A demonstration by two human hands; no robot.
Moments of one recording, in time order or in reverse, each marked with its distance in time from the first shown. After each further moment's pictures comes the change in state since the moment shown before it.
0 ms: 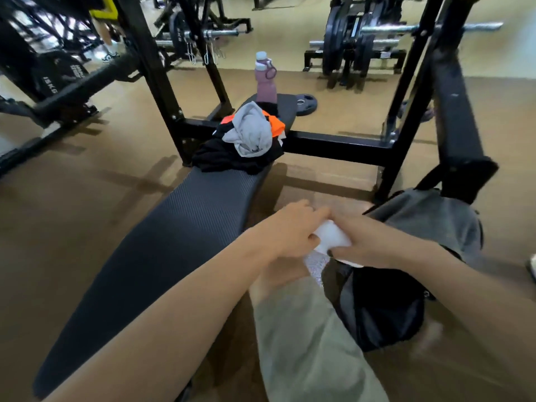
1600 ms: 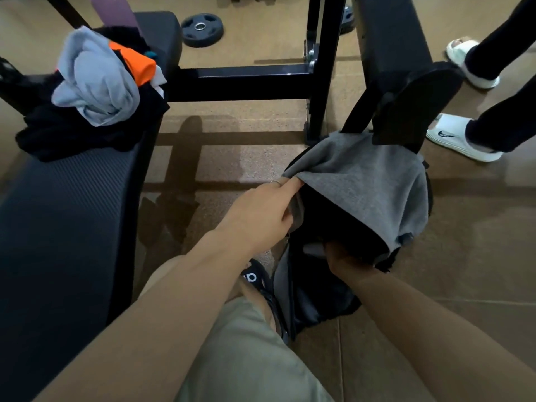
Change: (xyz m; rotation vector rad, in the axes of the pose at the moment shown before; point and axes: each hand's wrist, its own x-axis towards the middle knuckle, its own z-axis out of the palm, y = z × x) left_hand 0.138 0.030 0.093 -0.150 0.015 -0.001; right_hand 0.029 0.246 0.232 0.935 0.249 1.123
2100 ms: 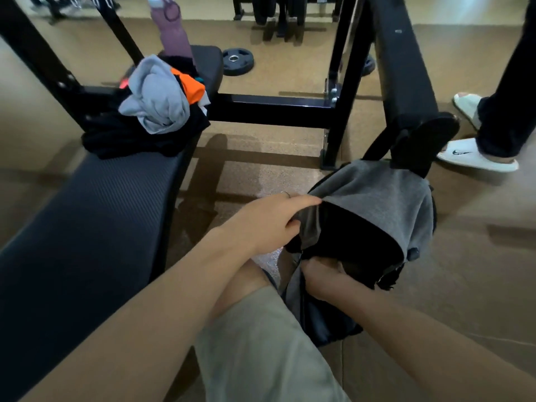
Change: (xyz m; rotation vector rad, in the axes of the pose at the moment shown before) left_hand -0.046 -0.011 -0.042 -0.088 -0.049 0.025; right_hand -0.113 -0.061 0.029 -1.320 -0.065 -0.541
